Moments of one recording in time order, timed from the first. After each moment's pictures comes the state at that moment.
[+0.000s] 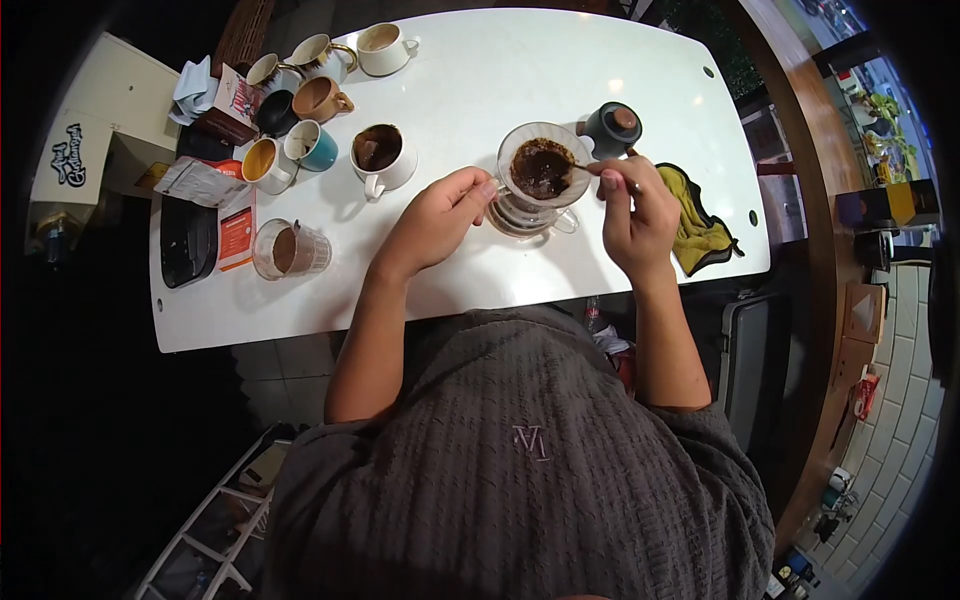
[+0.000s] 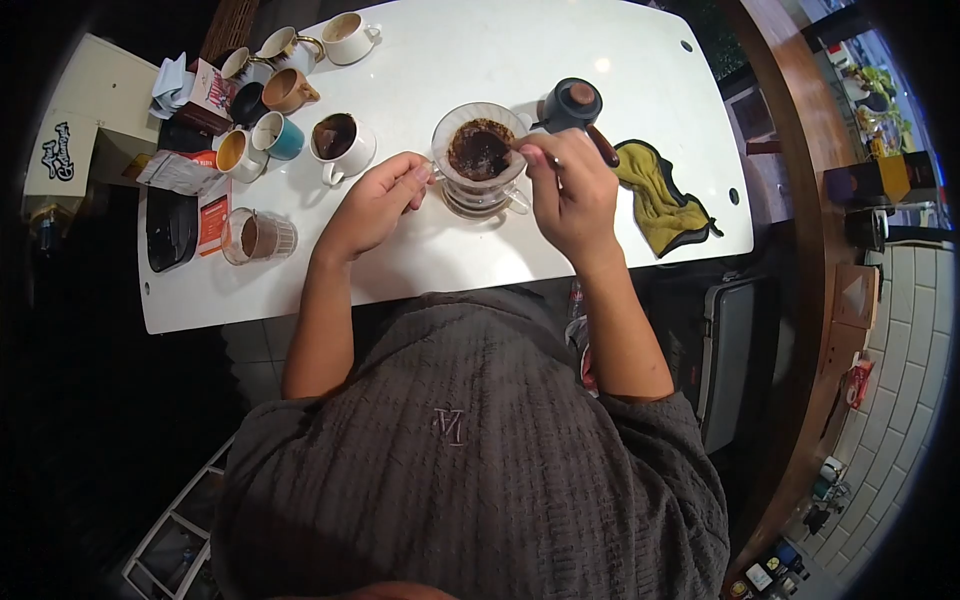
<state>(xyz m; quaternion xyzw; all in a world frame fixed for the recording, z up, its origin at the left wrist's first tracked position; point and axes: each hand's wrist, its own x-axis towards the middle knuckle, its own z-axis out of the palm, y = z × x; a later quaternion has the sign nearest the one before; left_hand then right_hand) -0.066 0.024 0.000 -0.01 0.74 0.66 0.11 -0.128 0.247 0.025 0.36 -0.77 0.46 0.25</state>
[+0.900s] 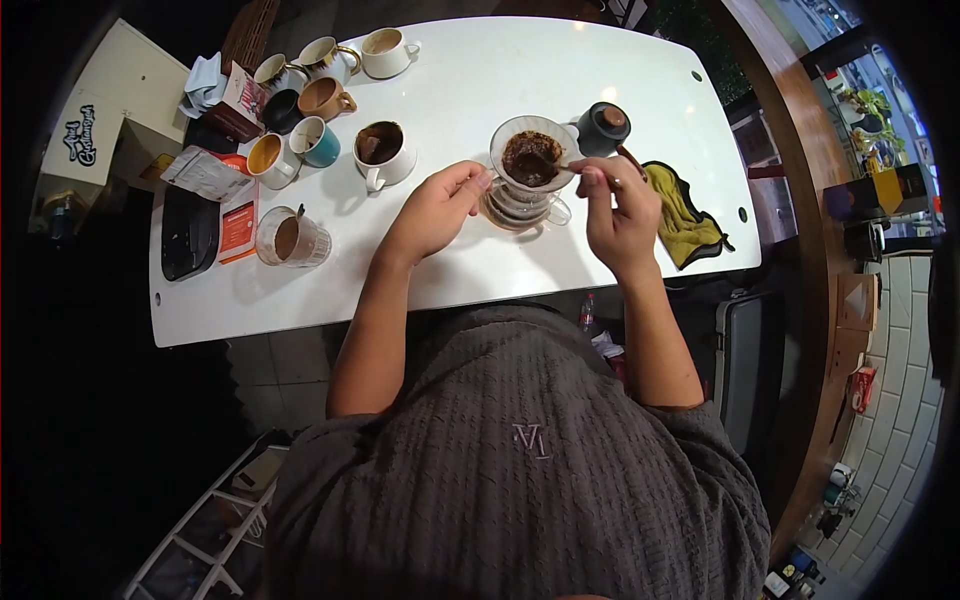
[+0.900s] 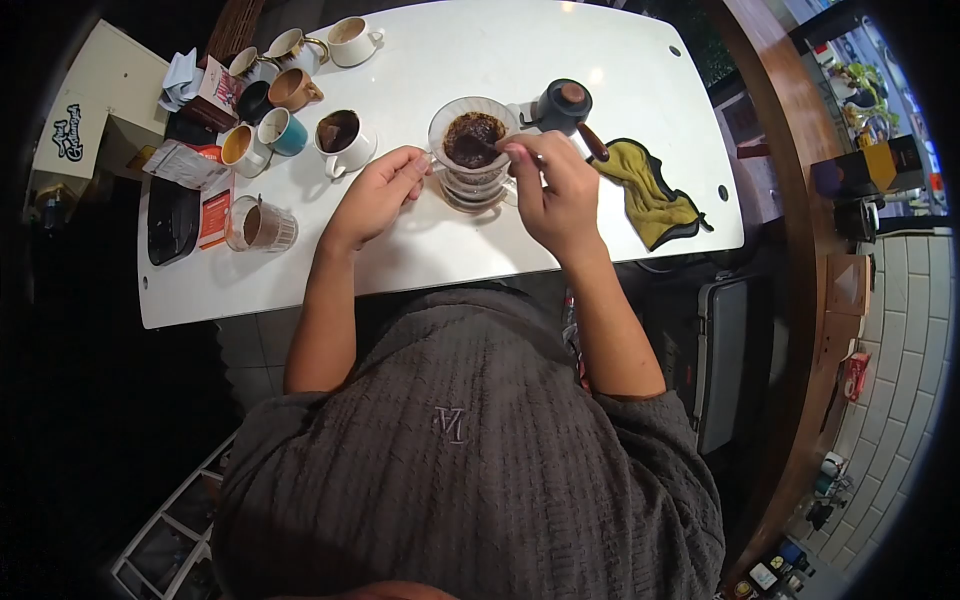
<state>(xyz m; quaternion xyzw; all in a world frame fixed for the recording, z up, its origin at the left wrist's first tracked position) -0.062 0.028 -0.010 -0.03 0.74 0.67 0.08 -0.109 0.245 0.024 0.34 -0.77 0.49 0.22</state>
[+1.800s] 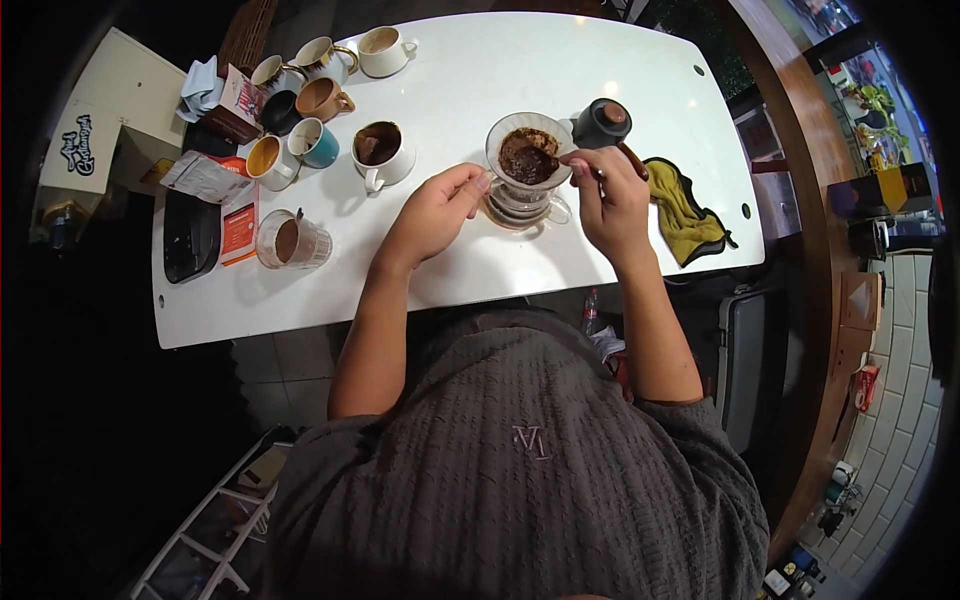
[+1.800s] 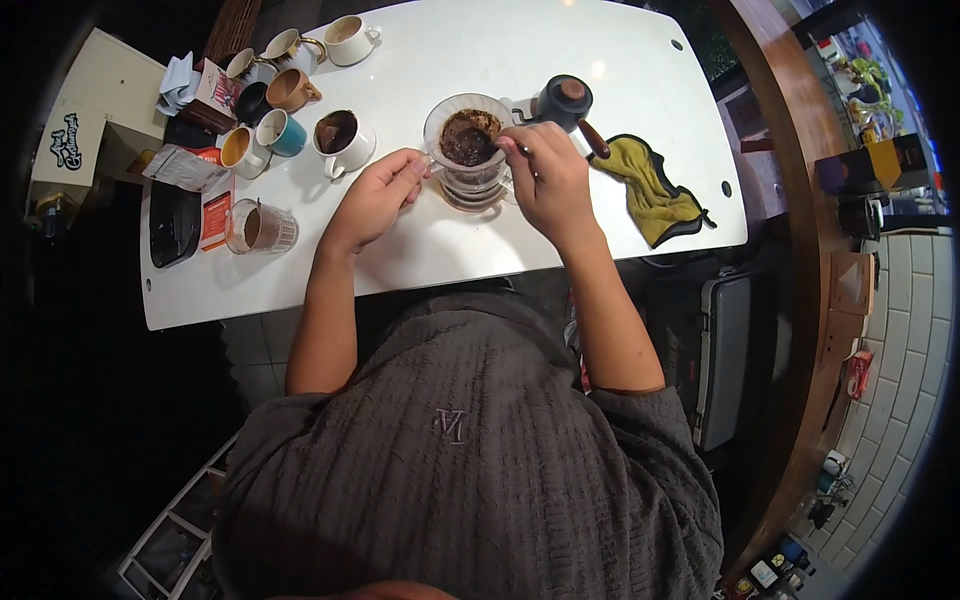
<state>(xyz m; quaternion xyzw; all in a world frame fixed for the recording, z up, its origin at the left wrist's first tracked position) -0.059 0.029 -0.005 -0.04 0.74 0.67 0.09 -0.126 0.245 0.011 0.35 -0.80 0.44 0.21</state>
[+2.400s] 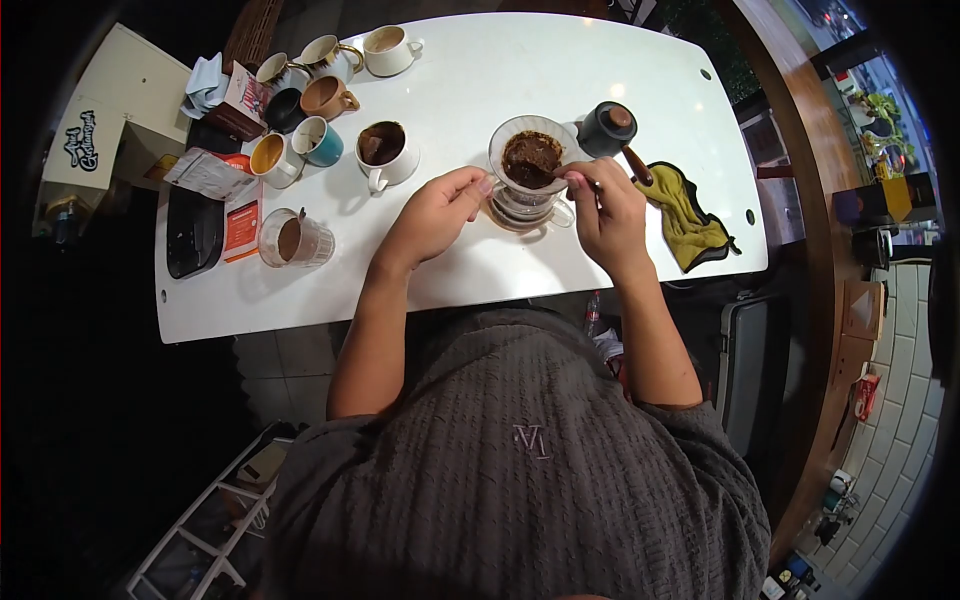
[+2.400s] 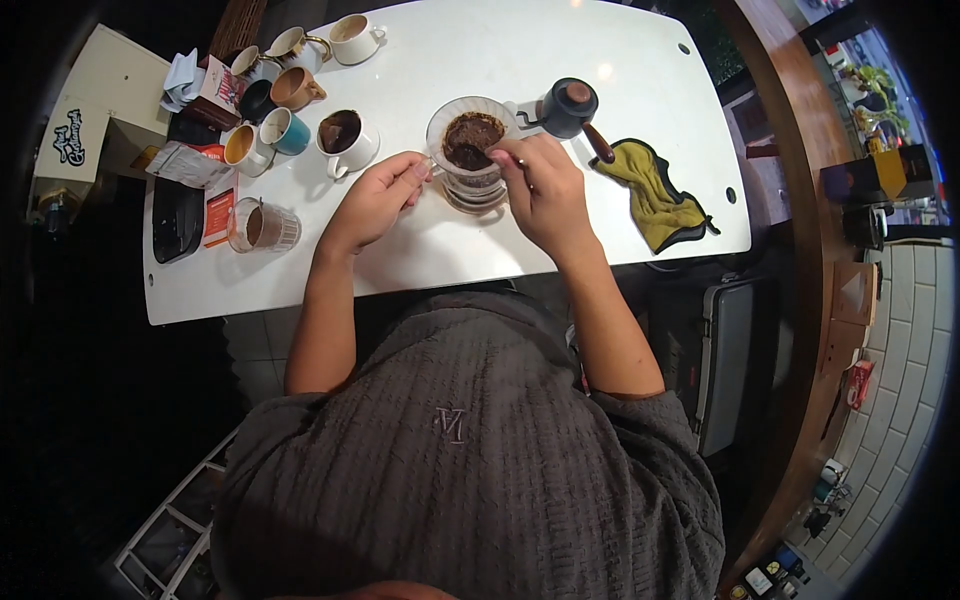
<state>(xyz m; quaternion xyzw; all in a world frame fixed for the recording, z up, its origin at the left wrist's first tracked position) -0.059 0.026 -0.003 -0.03 0.74 0.66 0.11 -0.118 0.242 0.011 0.37 -0.79 0.45 0.19</state>
